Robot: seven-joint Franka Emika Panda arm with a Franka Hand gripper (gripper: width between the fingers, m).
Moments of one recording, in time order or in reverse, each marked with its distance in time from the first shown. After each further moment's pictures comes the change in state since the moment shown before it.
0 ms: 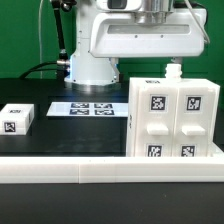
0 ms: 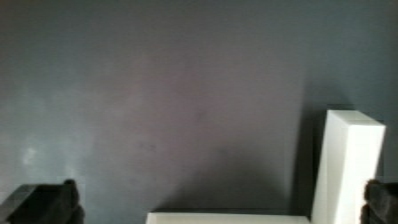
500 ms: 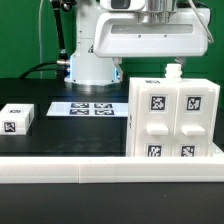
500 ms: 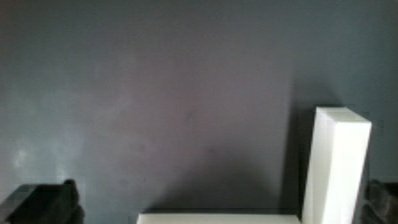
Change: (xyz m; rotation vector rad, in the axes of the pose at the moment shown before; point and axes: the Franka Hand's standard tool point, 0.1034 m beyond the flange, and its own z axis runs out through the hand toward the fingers) arm 0.000 -0.020 -0.001 0.004 0.001 0.014
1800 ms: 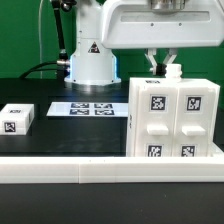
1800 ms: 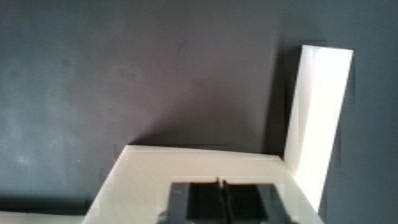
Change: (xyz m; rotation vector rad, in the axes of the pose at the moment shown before) arm 0.047 -0.007 -0.020 0.005 -0.028 -0.058
